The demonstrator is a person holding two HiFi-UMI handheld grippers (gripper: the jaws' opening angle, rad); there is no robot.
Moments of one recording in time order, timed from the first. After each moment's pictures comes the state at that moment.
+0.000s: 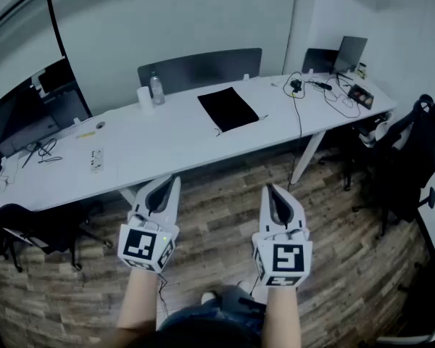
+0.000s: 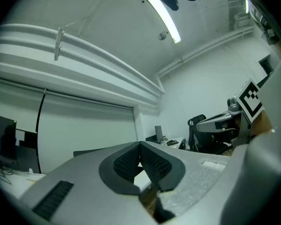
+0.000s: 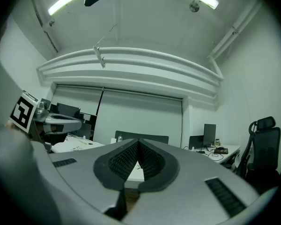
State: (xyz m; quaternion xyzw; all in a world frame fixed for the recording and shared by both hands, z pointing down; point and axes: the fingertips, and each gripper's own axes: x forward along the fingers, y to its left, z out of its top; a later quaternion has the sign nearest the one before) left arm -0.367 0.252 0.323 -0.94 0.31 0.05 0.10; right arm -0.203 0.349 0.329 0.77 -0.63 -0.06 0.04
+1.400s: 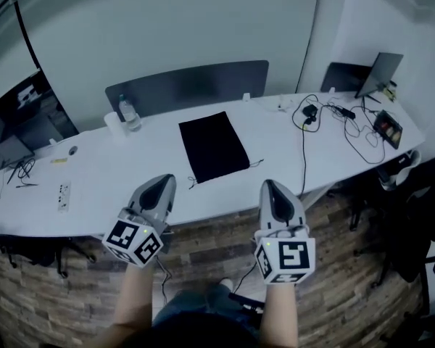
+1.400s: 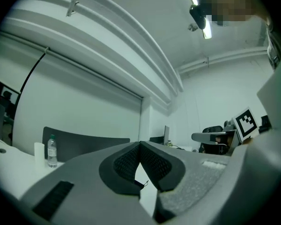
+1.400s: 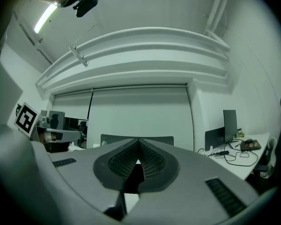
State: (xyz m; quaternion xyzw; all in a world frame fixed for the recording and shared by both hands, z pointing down) left arm -0.111 -0.019 0.340 -0.95 0.31 0.07 -0.03; right arm 0.074 0.064 0.332 0.72 -0.69 -0.04 0.00
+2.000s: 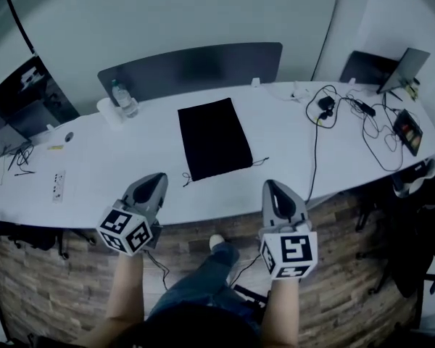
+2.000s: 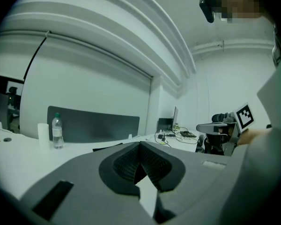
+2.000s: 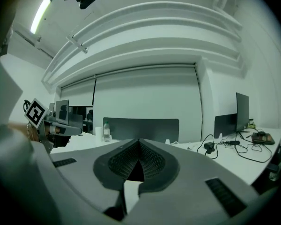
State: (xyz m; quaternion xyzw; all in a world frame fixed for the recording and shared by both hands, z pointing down) left arm -0.084 -0.095 0.425 -0.93 0.35 -0.04 -0.08; right arm 0.135 -0.012 0.404 0.67 -0.74 0.02 0.06
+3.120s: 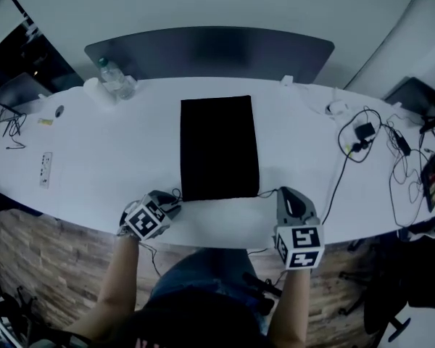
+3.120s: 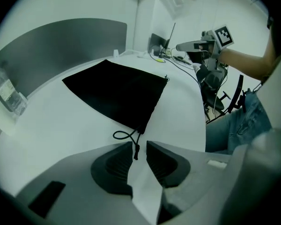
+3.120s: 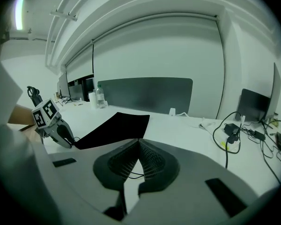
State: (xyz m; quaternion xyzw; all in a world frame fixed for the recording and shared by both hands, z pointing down) left arm -0.043 -0.169 0.684 -0.84 0.18 -0.48 -0.17; right arm 0.229 -0.189 0.538 0.59 -0.76 0.15 0.22
